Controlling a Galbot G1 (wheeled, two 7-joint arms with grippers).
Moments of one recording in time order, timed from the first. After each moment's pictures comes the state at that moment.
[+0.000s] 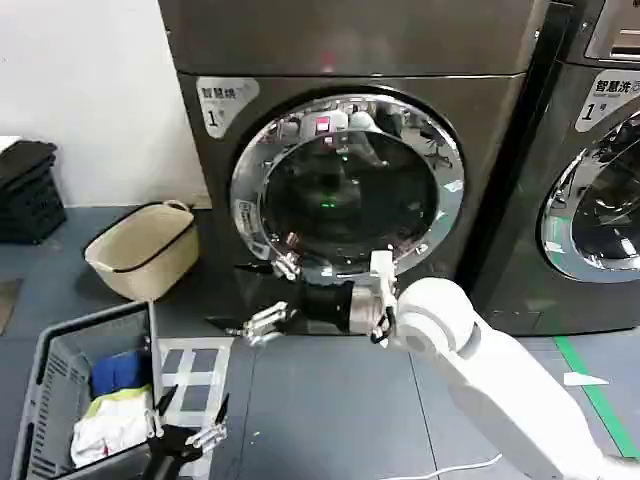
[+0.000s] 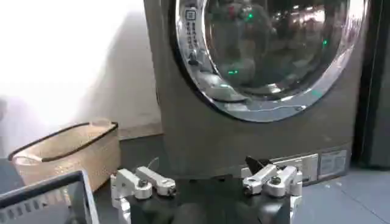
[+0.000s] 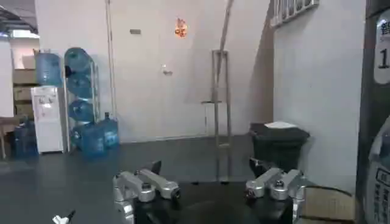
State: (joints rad) left arm 1.77 -1.49 -0.69 -2.18 -0.01 0.04 0.26; right arm -0.51 1.03 -0.06 2.04 0.81 -0.49 -0.52
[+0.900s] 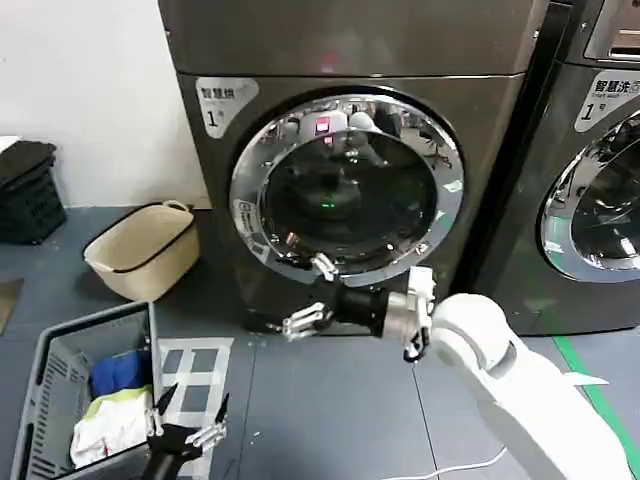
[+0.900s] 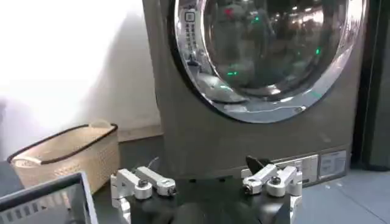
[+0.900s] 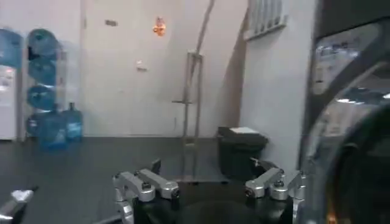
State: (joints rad) left arm 1.77 -1.49 -0.68 -2.18 -0.01 0.04 0.25; right arm -0.75 0.94 0.18 2.05 0.65 -0.35 -0.49
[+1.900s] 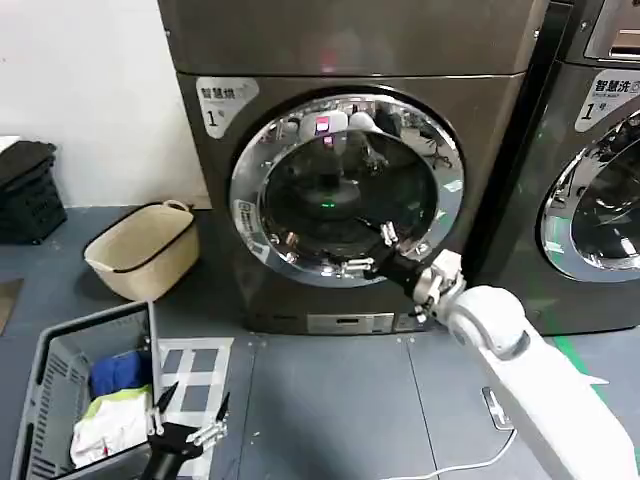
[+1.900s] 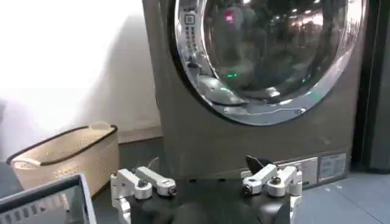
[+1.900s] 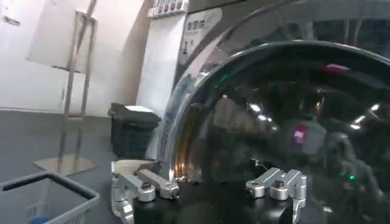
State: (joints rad) left arm 1.77 -1.49 -0.68 -2.19 -0.01 0.04 0.26; right arm -0.61 0.98 0.09 1.81 0.53 -0.30 -0.29
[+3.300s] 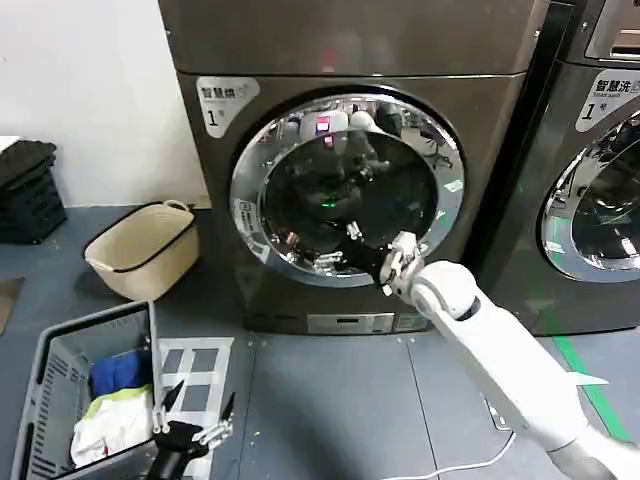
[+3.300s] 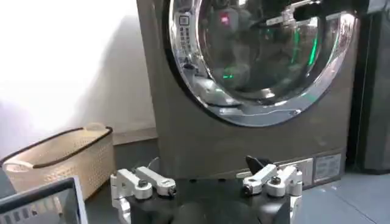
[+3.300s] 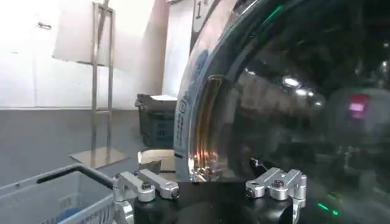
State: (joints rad) left arm 1.76 -1.49 -0.66 -2.19 0.00 0.04 0.26; right arm -0.42 1.05 -0.08 1.59 0.59 -0.28 -0.40
